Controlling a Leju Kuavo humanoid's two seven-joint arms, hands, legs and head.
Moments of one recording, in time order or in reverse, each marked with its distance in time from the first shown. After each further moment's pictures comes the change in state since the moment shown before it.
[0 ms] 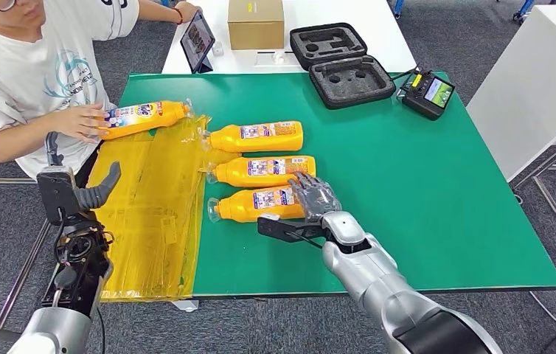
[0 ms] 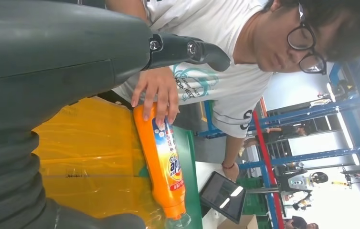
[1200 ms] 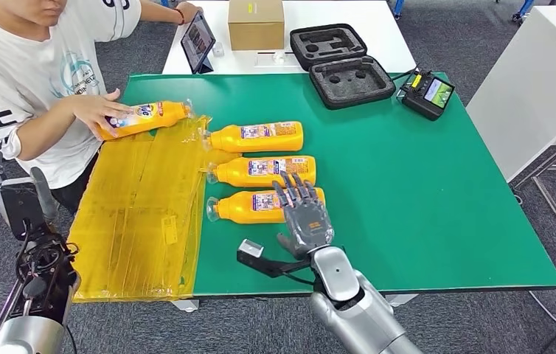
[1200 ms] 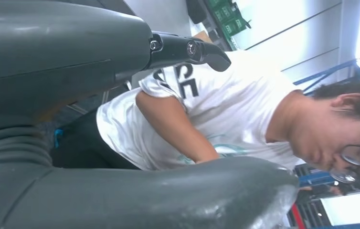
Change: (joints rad) left arm 0.036 0.088 0.126 0.022 -0.054 0.111 0.000; right arm 0.335 -0.091 0.152 -0.610 0.120 -0.181 0.196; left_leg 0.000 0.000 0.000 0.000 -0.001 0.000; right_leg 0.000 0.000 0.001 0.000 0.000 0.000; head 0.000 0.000
